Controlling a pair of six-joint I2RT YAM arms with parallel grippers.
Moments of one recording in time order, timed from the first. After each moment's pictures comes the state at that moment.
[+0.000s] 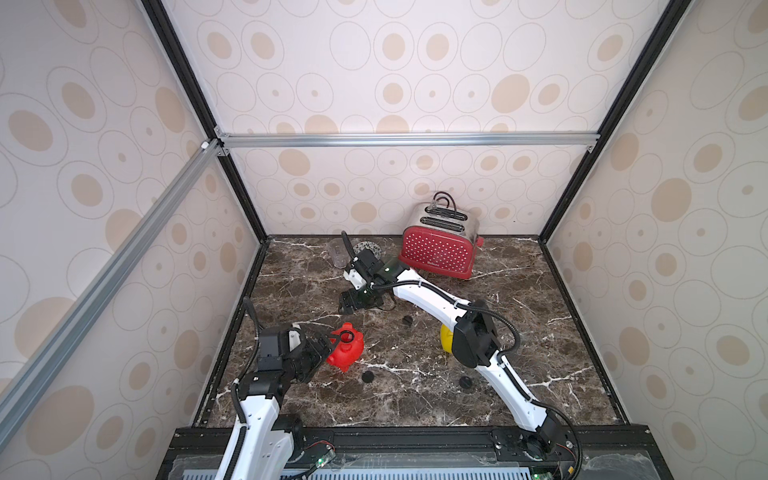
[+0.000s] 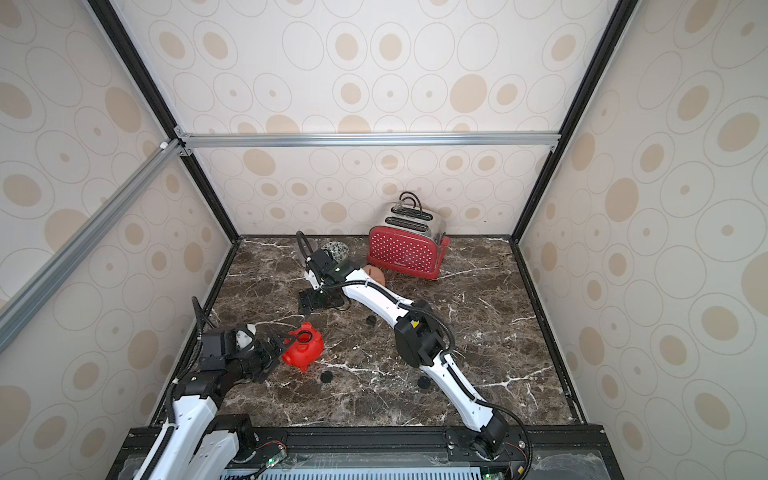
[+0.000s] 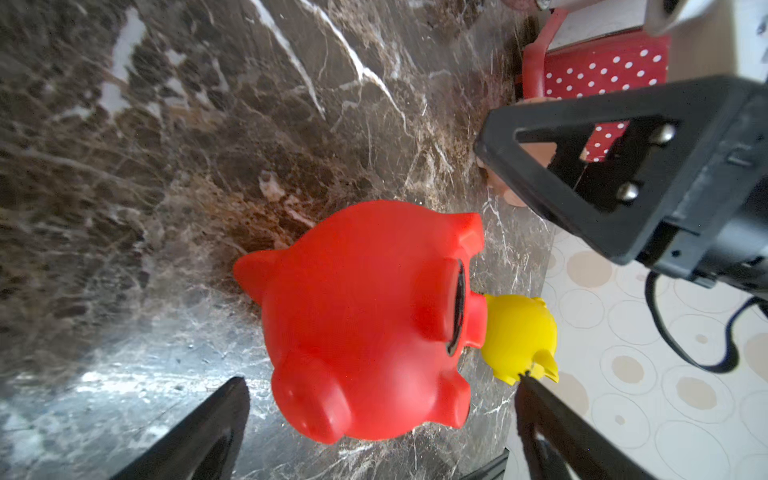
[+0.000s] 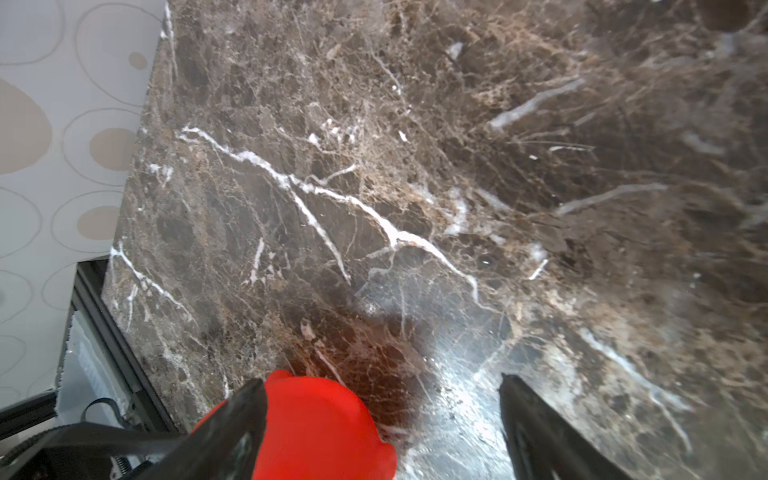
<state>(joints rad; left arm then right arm) 0.05 0.65 0.40 -0.59 0.54 -0.84 0.84 2.51 2.41 -0.94 -0.34 0.41</state>
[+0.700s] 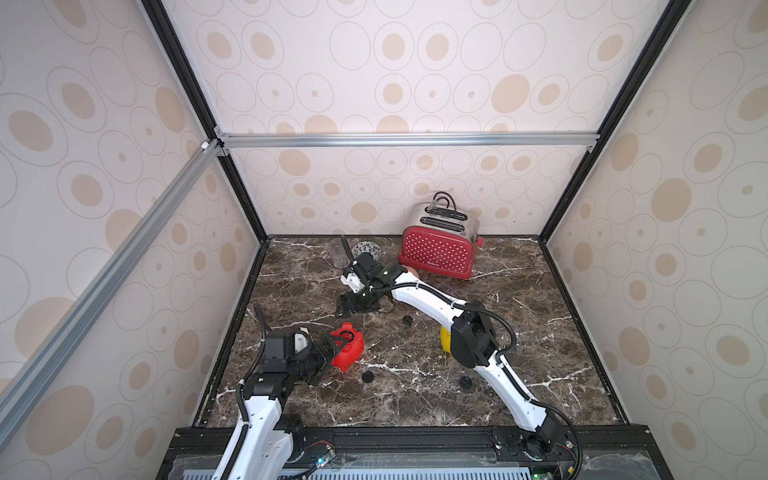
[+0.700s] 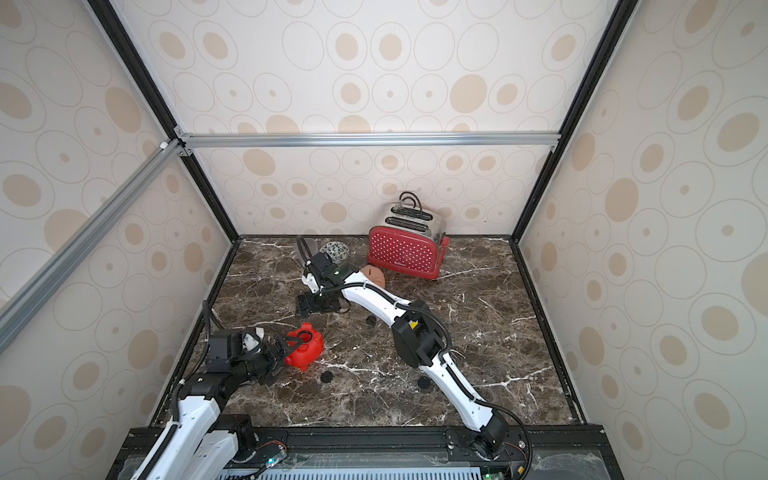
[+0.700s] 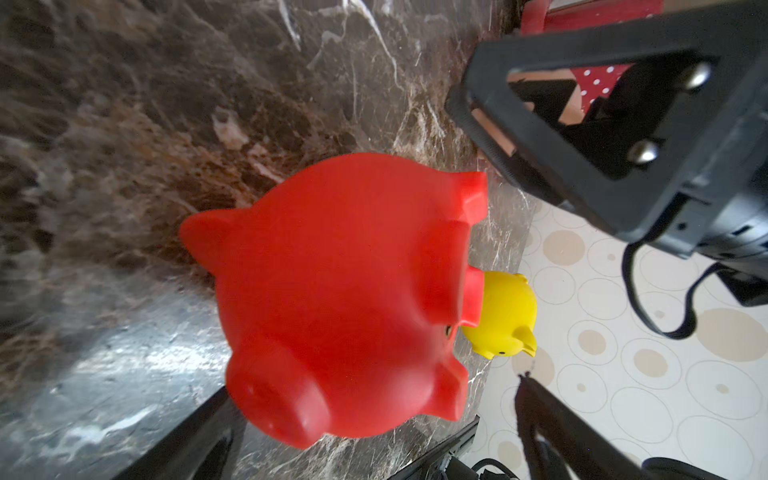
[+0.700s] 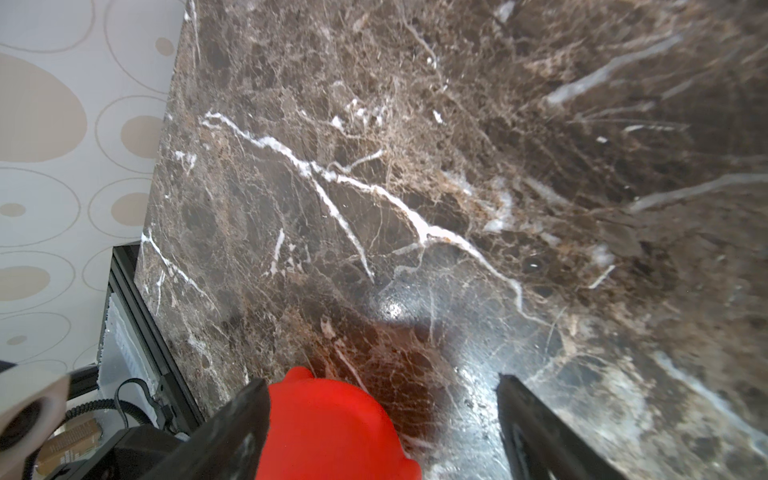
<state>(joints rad) -0.01 0.71 0.34 -0.46 0.61 -0.94 0.85 2.53 2.38 -0.90 -0.42 0.42</state>
